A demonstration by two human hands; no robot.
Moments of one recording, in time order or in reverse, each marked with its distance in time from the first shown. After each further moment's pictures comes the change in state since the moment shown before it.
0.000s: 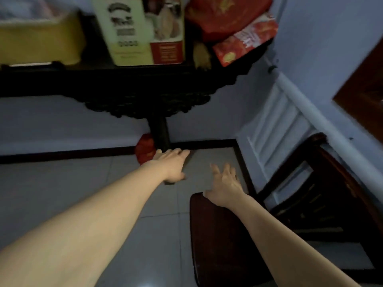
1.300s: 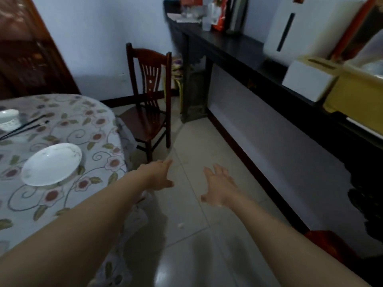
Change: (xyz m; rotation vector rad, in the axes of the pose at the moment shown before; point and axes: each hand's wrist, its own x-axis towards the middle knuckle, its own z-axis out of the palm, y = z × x) left_hand -0.339 -0.443 0.147 -0.727 0.018 -1.242; right_hand 0.050 -0.584 0.118 -0.517 -0.397 -1.196
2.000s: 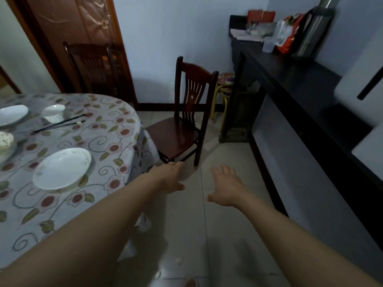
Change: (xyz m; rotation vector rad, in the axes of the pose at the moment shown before) left_hand 0.139 0.020 -0.085 -0.178 0.082 -0.241; right_hand 0.199 0.041 -0.126 -0.179 -0.059 -0.327
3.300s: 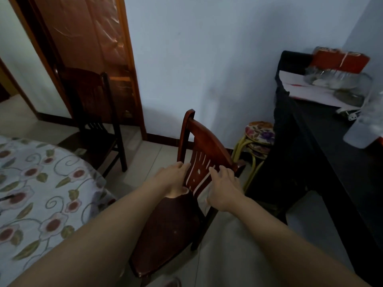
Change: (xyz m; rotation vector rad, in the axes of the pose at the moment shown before) left_hand 0.525 -0.085 -0.312 -0.164 0.195 -0.152; right_hand 0.588 0.049 -0.301 -0.182 0.081 -0.155
